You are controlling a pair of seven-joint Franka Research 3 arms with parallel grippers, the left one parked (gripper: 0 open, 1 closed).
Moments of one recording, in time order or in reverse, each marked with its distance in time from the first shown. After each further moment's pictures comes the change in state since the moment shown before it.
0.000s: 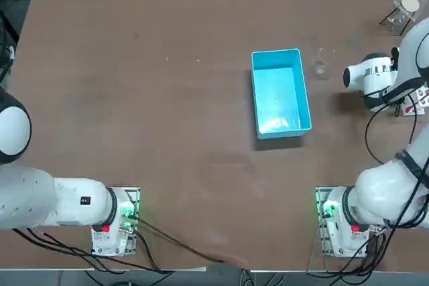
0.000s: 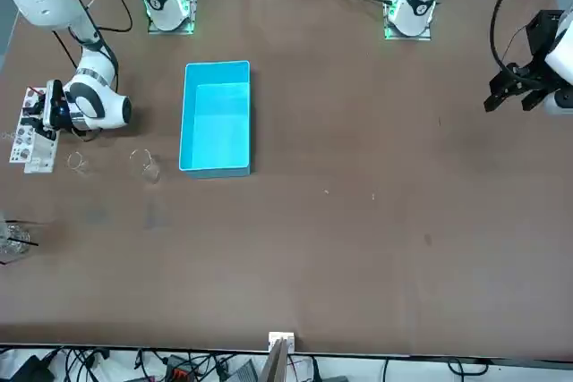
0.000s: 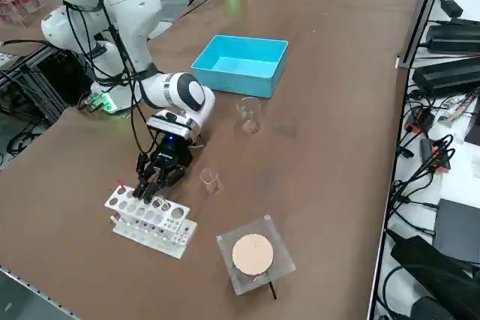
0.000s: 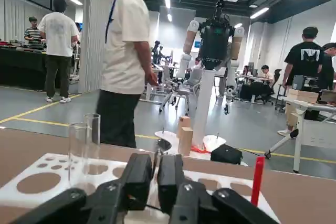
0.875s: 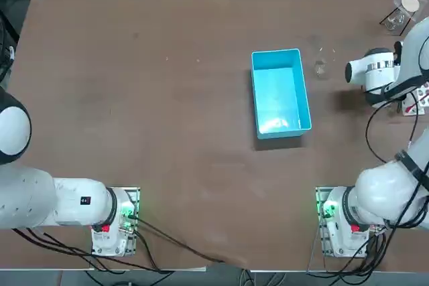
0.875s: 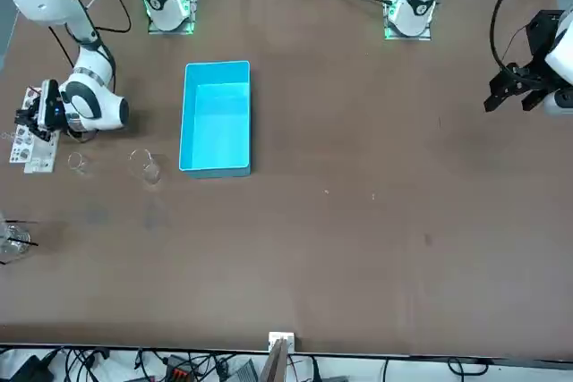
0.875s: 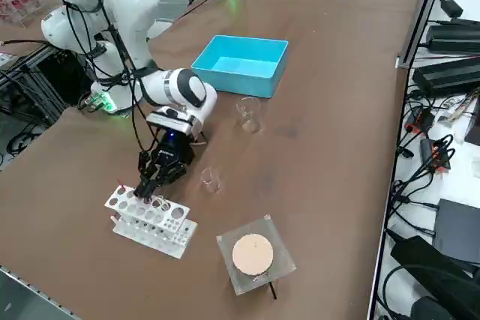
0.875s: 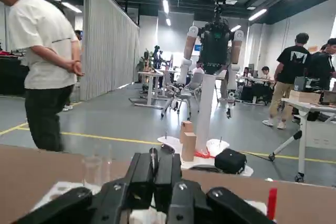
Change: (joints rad) arm 0.000 -0.050 0.001 0.011 0.000 -0.004 -0.025
